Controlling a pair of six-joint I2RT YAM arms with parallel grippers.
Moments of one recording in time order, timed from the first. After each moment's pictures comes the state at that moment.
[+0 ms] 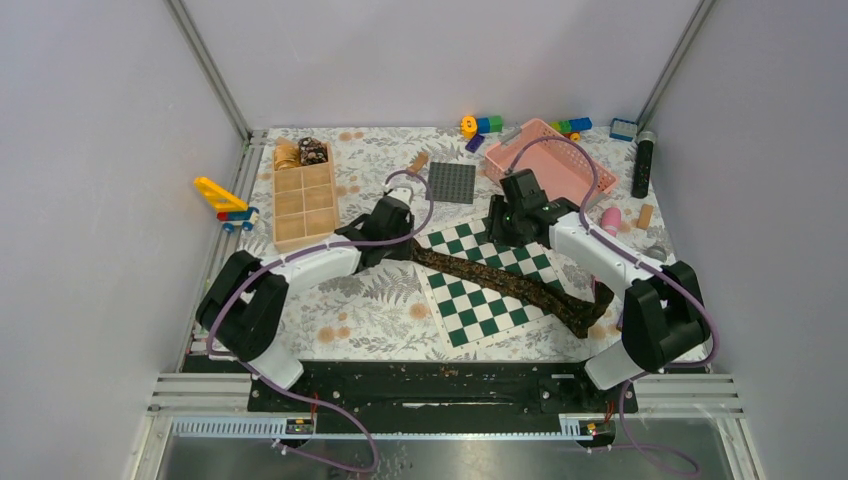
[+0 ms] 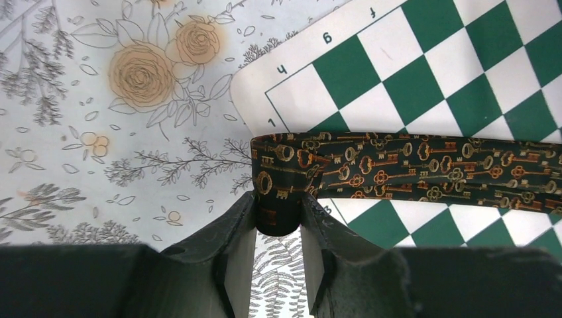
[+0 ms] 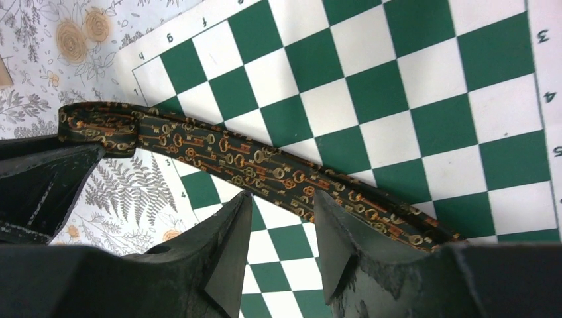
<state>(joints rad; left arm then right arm) -0.62 1.59 0.92 -0.14 -0.11 -0.42 0.48 1.53 1.10 -0.53 0.01 0.59</state>
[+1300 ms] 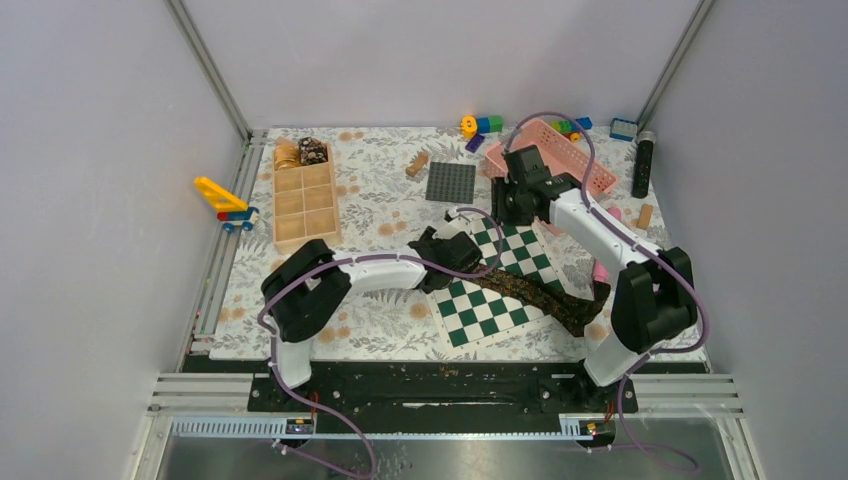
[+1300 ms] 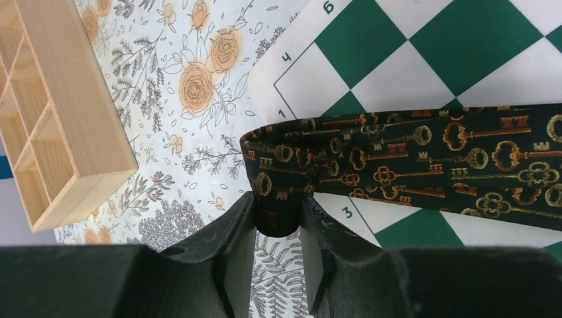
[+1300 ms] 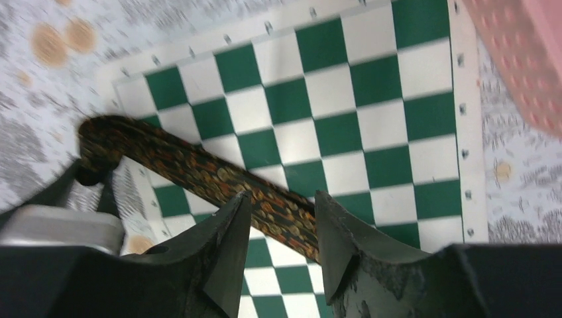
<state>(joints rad) -0.97 1.88 1.19 -0.43 -0.78 -0.25 0.41 1.65 1.34 -0.64 -0.01 0.37</state>
